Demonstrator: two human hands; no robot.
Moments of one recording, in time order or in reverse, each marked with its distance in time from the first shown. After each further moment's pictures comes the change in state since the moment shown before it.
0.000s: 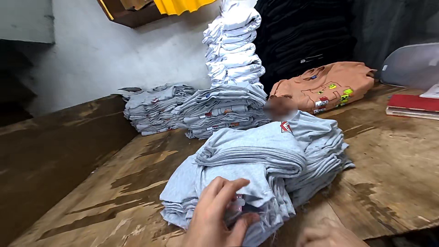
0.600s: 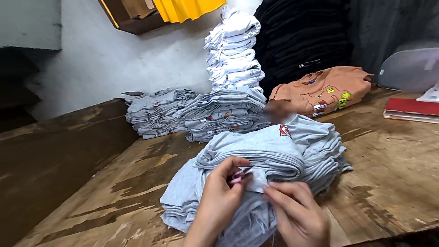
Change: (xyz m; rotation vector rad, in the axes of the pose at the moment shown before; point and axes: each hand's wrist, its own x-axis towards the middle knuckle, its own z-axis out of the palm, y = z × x) left_hand 0.047 -0.006 0.021 -0.387 0.063 -0.269; right_hand 0.095 -0.014 0.040 -0.065 1.162 -0.181
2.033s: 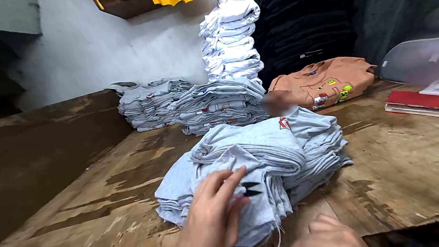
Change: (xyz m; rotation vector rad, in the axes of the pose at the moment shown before) left_hand -0.040 -0.005 -0.013 0.553 0.024 0.406; right_hand 0.000 -0.019 -0.096 -0.034 -0.792 0.106
